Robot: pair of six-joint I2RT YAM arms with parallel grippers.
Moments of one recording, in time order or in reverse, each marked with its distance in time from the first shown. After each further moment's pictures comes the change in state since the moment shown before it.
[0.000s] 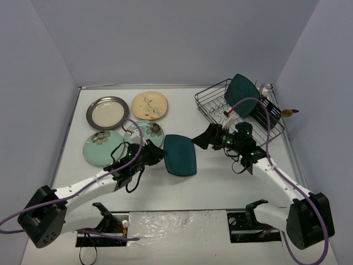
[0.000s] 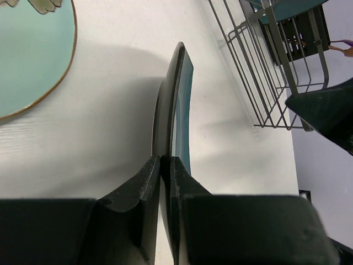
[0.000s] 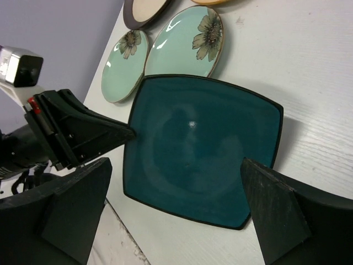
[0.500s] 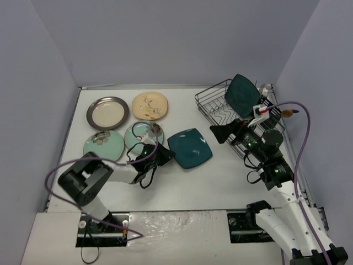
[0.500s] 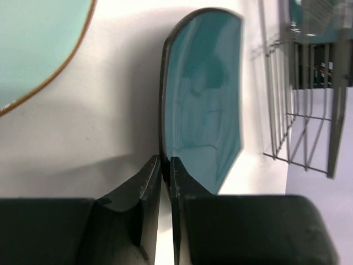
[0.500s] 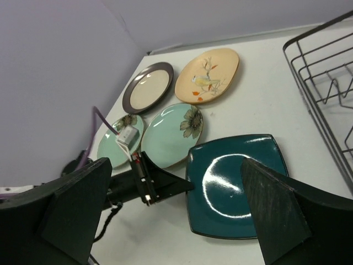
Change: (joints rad) left arm -0.001 0.537 0.032 0.430 0.016 -0.252; right arm -0.075 -0.394 0.103 -0.208 0.217 -0.039
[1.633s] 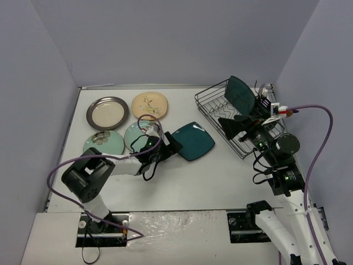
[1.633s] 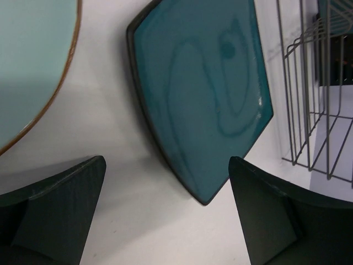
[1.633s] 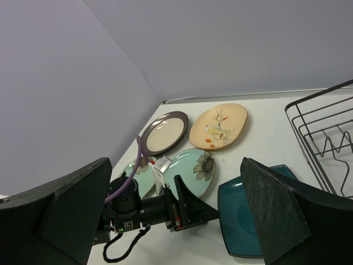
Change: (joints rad) left arm 0.026 0.031 0.152 -0.203 0.032 0.095; right arm -0.045 -0.072 0.095 0.027 0.005 0.044
